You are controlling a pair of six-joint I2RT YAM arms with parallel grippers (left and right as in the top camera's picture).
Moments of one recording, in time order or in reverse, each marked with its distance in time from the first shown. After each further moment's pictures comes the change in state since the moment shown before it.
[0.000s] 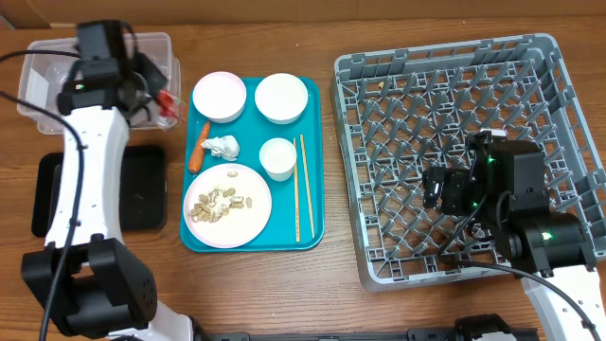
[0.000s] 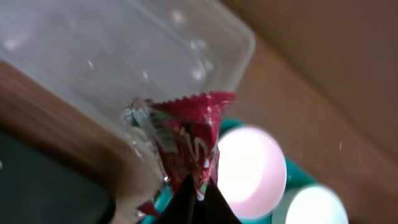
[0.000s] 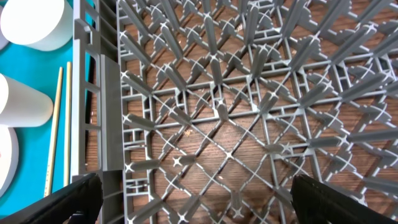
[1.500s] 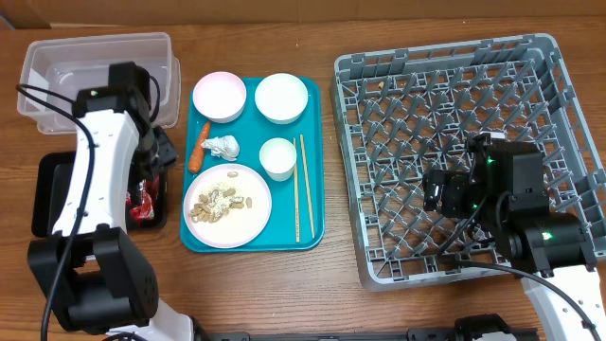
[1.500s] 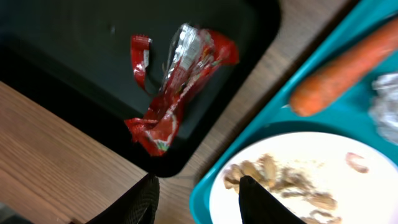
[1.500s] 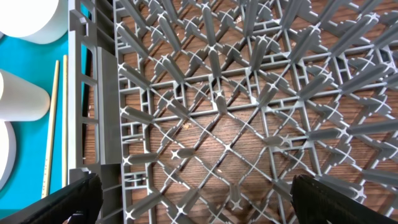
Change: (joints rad) left arm -0.021 0.016 -0.117 -0.553 -0.180 0.080; right arm 0.000 0.000 0.001 -0.024 0.000 0.000
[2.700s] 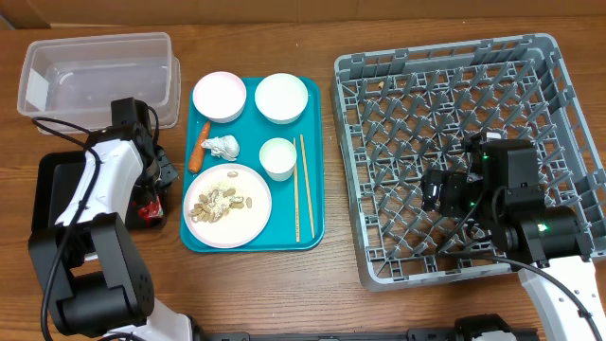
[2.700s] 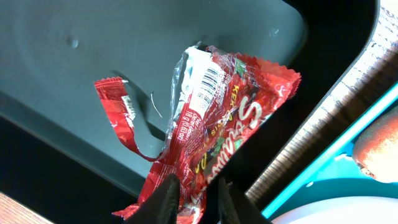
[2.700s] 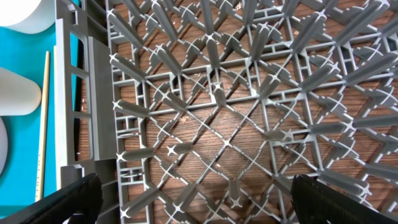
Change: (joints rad) left arm 0.067 -0.002 -0.294 0.372 0.010 0.099; right arm 0.000 0.035 0.000 -0.011 0.000 0.000
